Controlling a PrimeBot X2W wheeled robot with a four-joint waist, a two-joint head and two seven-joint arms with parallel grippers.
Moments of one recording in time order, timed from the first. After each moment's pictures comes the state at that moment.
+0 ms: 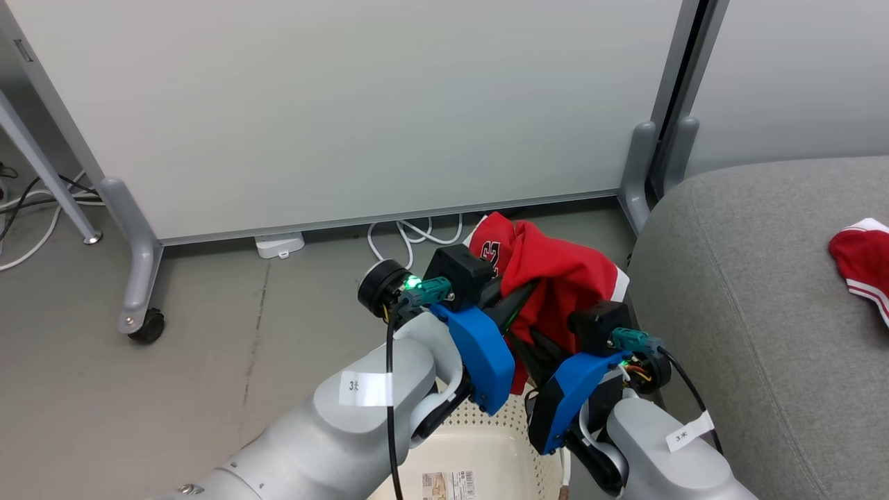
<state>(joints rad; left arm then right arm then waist) -0.84 0.05 -1.25 0.76 -0.94 -0.13 -0.26 -0.56 -0.05 0.63 0.83 0.53 0.13 -0.22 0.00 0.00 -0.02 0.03</state>
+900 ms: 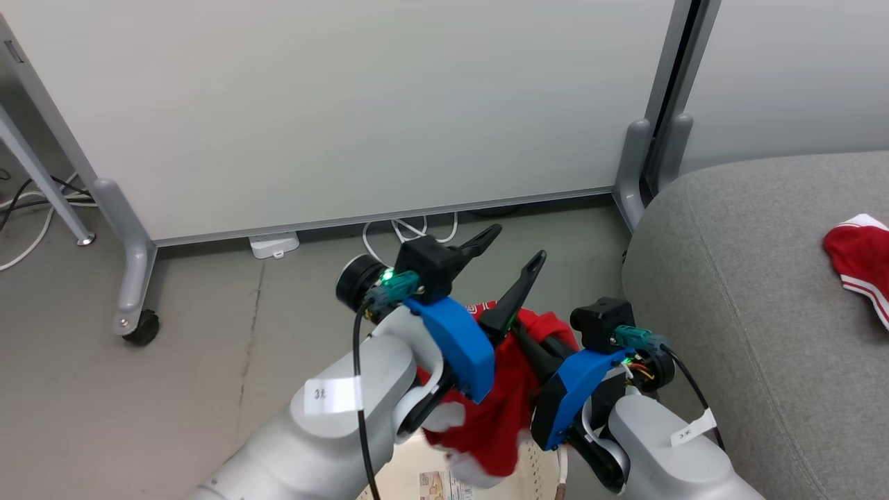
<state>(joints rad) -0.80 0.07 -1.10 0.73 -0.86 -0.13 -0.26 -0.59 -0.05 0.66 0.88 0.56 0.13 -0.25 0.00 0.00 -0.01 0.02</state>
